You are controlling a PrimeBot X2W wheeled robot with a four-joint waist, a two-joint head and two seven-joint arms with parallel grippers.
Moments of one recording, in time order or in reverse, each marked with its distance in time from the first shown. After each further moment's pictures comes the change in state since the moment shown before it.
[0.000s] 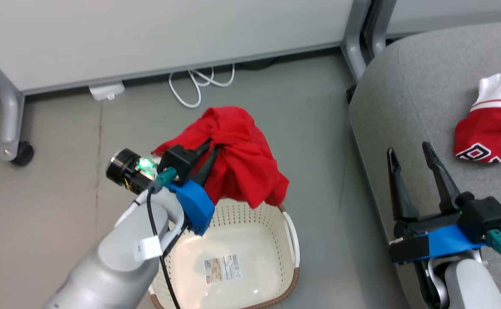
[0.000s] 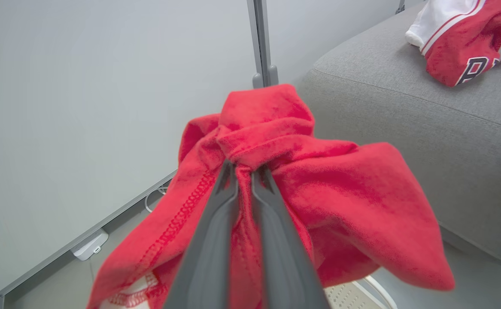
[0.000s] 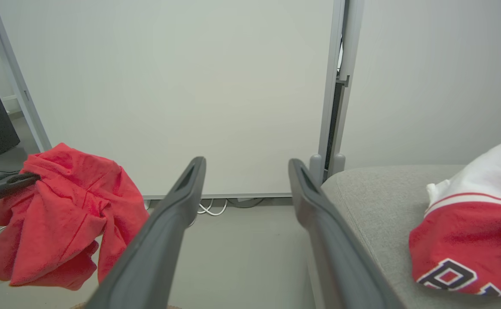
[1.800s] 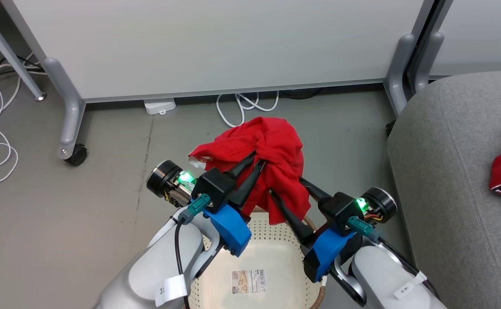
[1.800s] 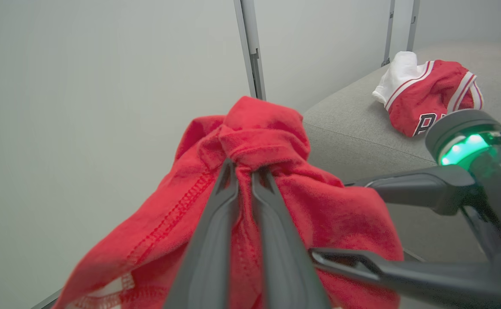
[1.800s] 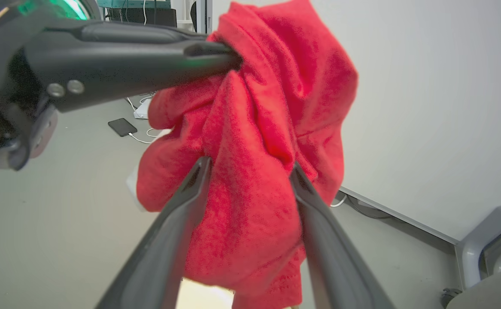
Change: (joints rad) left arm 0.145 -0.077 0.104 -0.220 0.150 -0.022 0.000; right arm -0.257 -0.018 0.518 0.422 0.008 0.000 0.000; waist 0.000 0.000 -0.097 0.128
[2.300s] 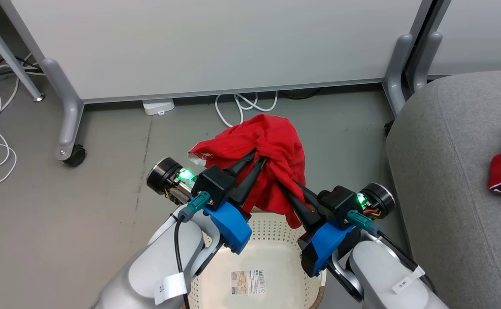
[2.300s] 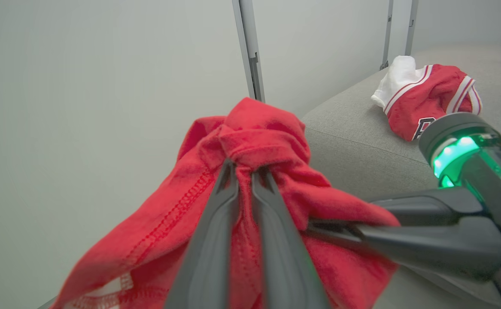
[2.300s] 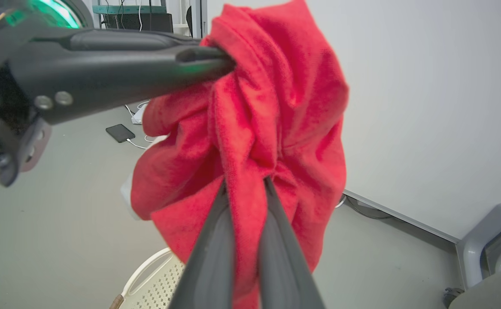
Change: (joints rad) left arm -0.007 -0.003 0.003 -0.002 0.000 -0.005 0.000; right arm -0.025 0.015 -0.008 0.026 0.018 0.000 0.000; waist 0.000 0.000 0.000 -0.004
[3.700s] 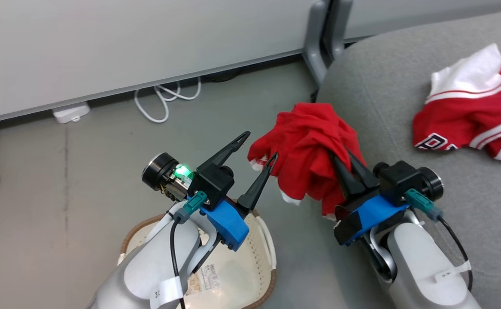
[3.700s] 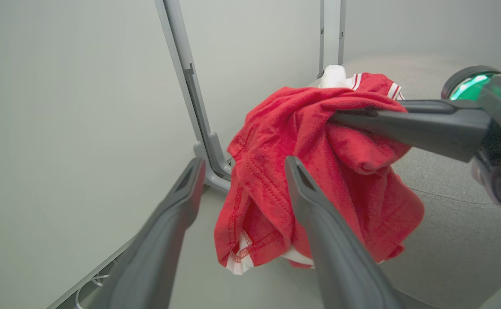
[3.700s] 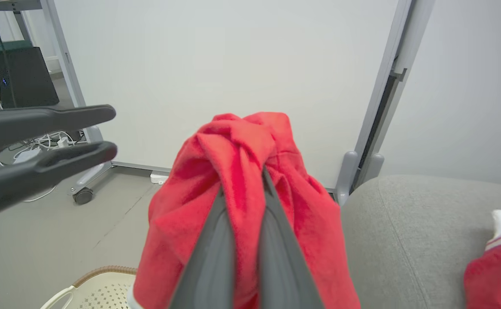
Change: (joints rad) left arm 0.011 0.012 0.037 -0.043 0.045 0.000 0.000; right arm 0.034 -0.010 -0.223 -0.129 0.001 0.000 0.000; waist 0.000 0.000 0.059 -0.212
